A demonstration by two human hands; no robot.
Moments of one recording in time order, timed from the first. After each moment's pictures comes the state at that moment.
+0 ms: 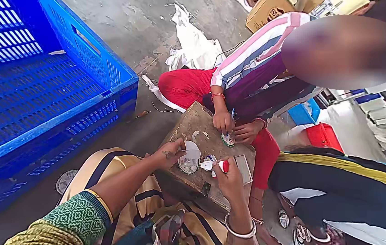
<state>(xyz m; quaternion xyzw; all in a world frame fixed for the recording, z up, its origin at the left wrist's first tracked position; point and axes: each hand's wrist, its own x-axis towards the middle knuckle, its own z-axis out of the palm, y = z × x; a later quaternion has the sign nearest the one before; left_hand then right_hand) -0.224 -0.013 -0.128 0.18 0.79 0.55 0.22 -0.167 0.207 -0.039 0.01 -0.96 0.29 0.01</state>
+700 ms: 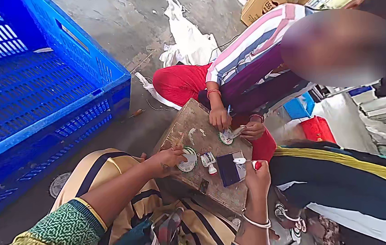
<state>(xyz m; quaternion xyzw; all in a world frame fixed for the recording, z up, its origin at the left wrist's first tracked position) -0.211 -0.012 -0.136 0.37 0.81 0.42 0.18 -0.184 0.279 -0.031 -0.23 -0.95 0.17 0.10</state>
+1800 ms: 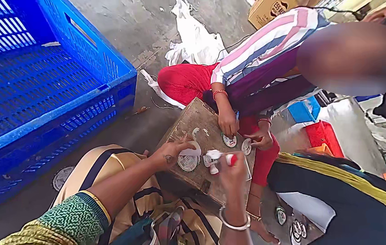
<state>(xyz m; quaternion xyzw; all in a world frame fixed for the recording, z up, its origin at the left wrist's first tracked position) -0.212 -0.009 -0.125 0.23 0.82 0.50 0.16 -0.175 0.195 -0.038 -0.04 -0.96 0.25 0.09</state>
